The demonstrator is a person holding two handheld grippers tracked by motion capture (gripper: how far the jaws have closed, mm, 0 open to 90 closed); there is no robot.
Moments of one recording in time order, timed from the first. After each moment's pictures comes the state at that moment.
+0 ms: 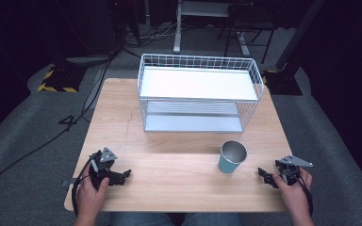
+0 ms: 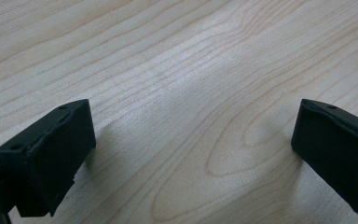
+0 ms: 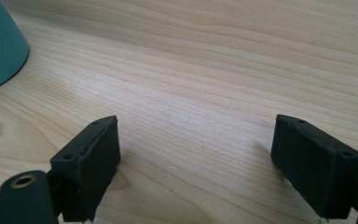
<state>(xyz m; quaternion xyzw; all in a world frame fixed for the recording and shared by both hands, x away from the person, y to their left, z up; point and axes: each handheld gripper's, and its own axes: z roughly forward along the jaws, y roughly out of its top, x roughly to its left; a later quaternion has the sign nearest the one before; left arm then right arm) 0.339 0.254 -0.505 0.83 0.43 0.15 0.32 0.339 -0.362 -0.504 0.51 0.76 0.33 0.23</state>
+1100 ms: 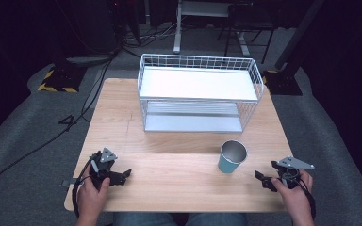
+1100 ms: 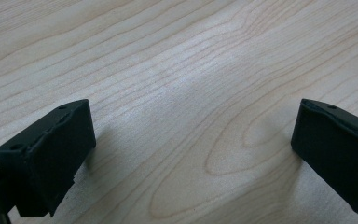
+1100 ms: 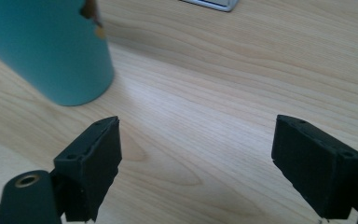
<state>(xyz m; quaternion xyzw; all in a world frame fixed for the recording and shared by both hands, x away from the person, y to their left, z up) 0.337 0.252 -0.506 0.82 0.45 0.16 0.32 0.317 -0.338 -0.471 0.47 0.78 0.35 0.21</state>
